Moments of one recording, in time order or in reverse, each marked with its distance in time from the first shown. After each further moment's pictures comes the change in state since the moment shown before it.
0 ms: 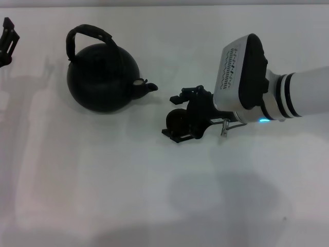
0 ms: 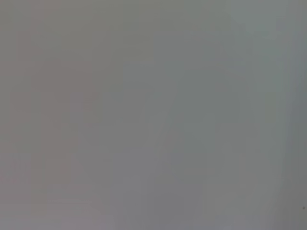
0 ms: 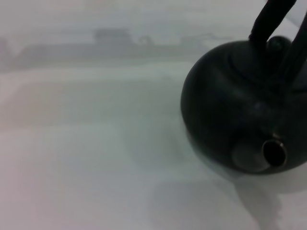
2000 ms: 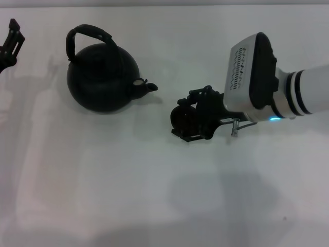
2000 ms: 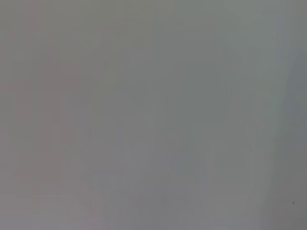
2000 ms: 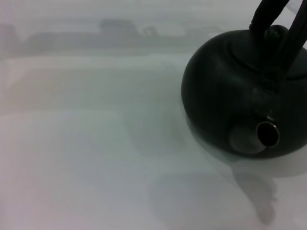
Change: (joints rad) left arm -0.001 -0.001 0.001 0.001 0.022 -0.007 0.000; right arm -0.015 0.002 0.076 -0.020 -0.091 0.078 -0.008
